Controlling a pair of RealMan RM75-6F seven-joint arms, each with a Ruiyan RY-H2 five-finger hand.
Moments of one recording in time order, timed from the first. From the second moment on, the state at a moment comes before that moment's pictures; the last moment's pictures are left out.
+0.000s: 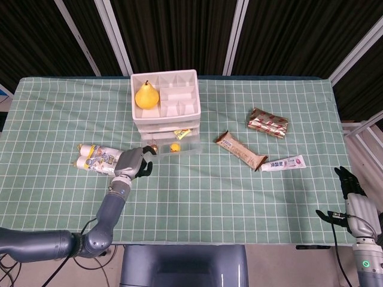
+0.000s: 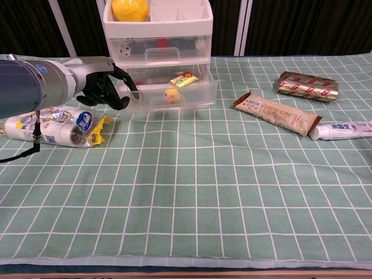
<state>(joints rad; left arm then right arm) -0.89 -1.58 -0.36 -1.73 0.39 1.11 0.55 0.08 -1.12 0.12 -1.72 -1.34 1.40 0.09</state>
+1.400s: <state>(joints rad) -0.85 -1.43 -0.26 -1.93 0.45 1.14 0.49 0.08 -1.12 0.13 -1.71 -1.34 1.41 0.09</state>
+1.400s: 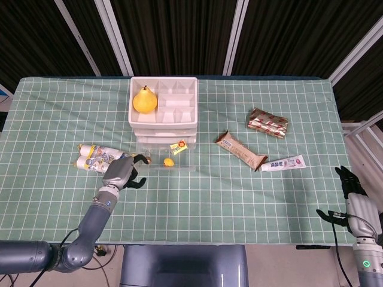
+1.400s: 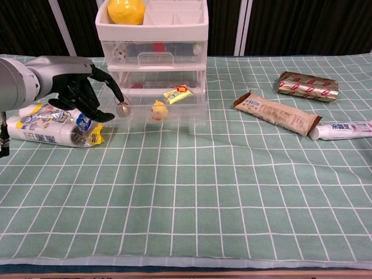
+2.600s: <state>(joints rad) -1.16 -1.23 -0.21 -1.55 1.08 0.47 0.51 0.08 -1.12 0.13 -1.71 -1.32 1.40 0.07</state>
